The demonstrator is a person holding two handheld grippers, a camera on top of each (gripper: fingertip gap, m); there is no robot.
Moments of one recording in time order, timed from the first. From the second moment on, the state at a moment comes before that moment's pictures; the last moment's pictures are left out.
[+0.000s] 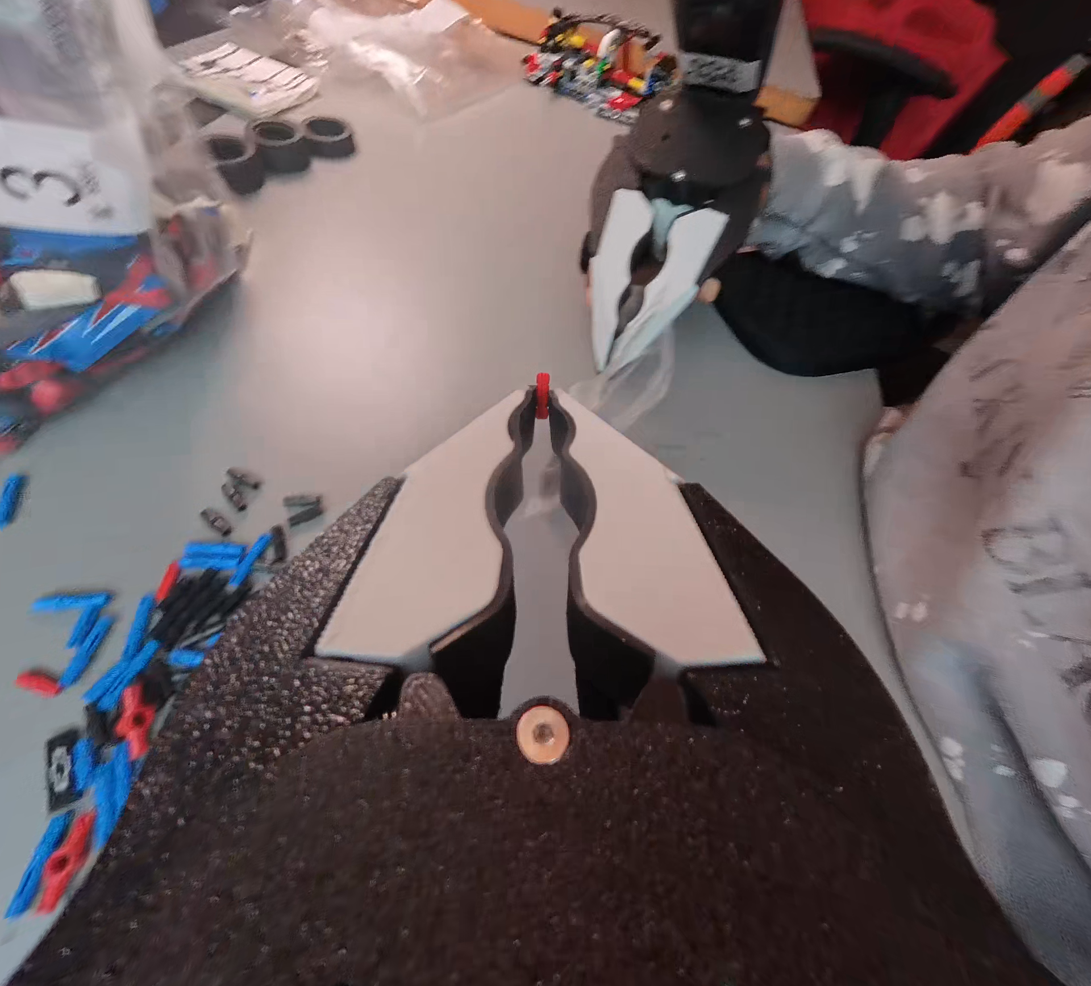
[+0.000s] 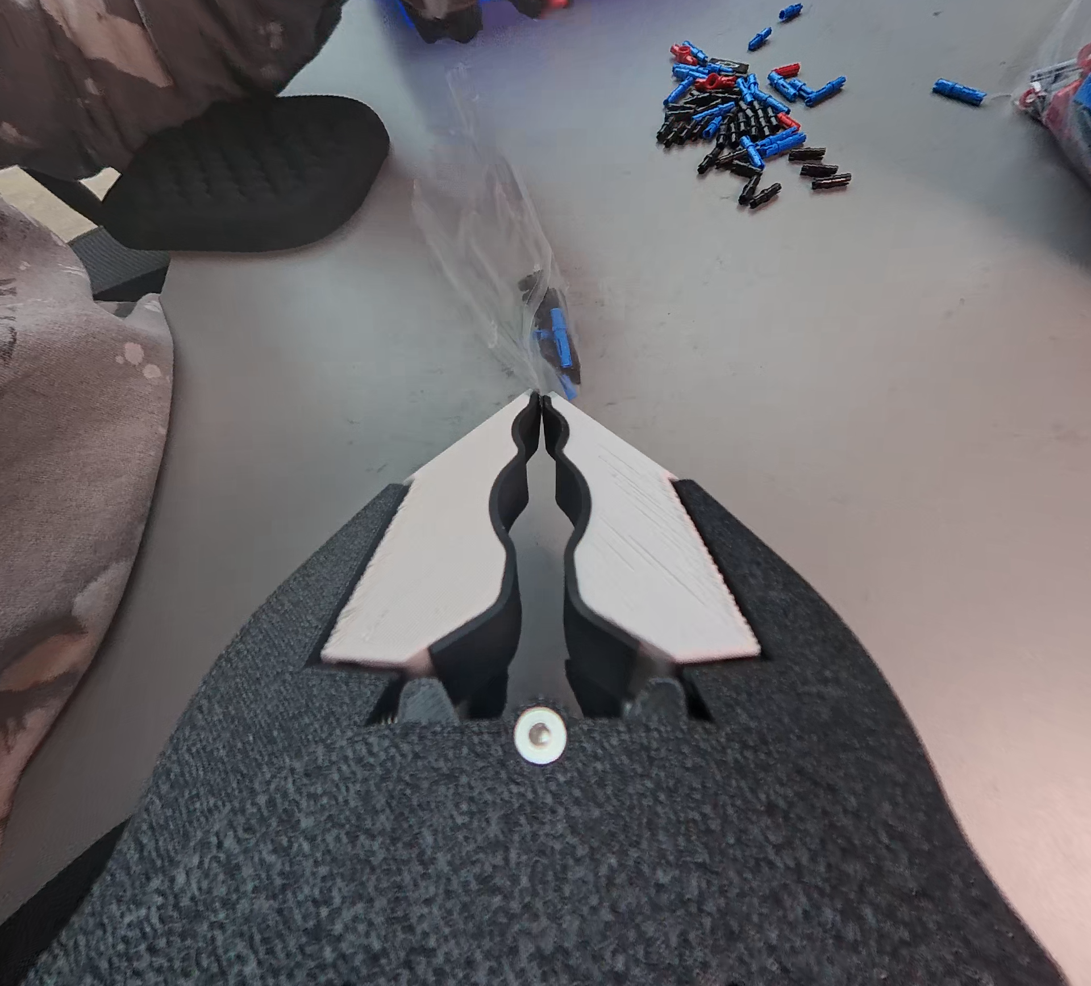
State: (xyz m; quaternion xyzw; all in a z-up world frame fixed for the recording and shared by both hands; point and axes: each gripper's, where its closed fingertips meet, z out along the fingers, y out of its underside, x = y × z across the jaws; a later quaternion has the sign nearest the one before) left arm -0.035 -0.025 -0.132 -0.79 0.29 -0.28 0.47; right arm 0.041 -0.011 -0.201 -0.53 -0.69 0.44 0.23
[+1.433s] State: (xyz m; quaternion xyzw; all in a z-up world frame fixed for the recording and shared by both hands) left arm -0.030 -0.018 -0.128 -0.78 0.31 -0.28 0.46; right arm 0.042 -0.009 -0.202 -0.54 -0.68 0.44 0.23
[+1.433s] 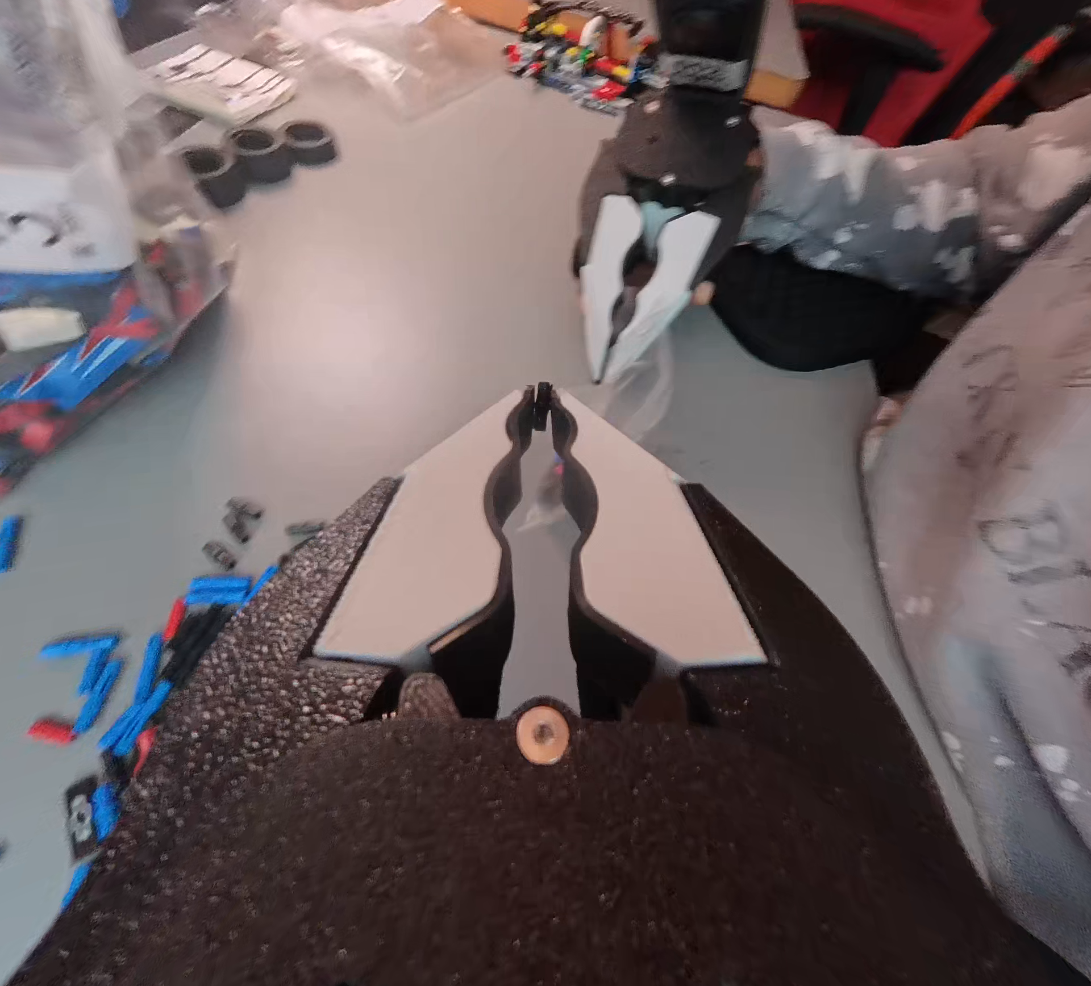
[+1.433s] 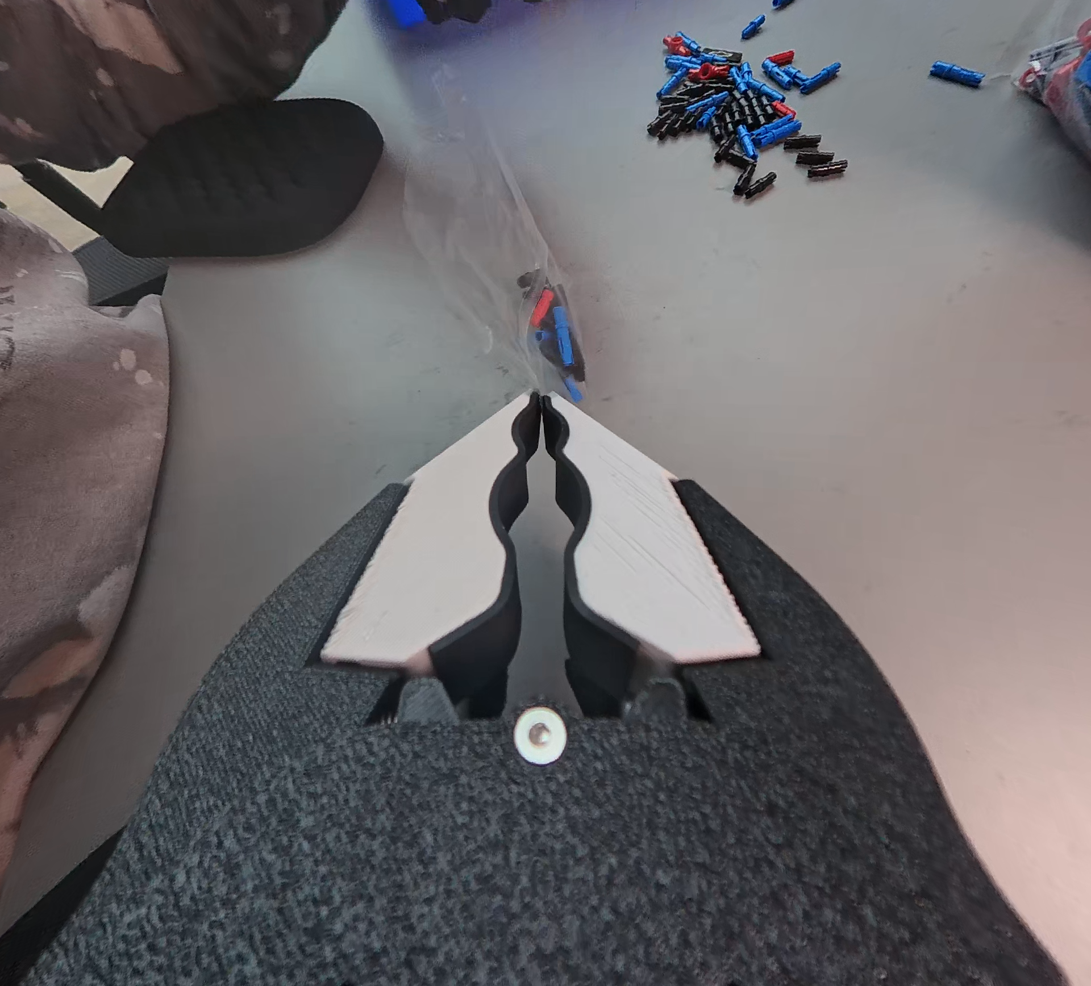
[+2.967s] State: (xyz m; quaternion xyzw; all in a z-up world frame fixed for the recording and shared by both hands) left arm -0.095 -0.005 -0.163 -0.82 0.17 -0.23 0.50; right arm 0.037 -0.006 -0.193 -0.53 -0.68 0.44 0.24
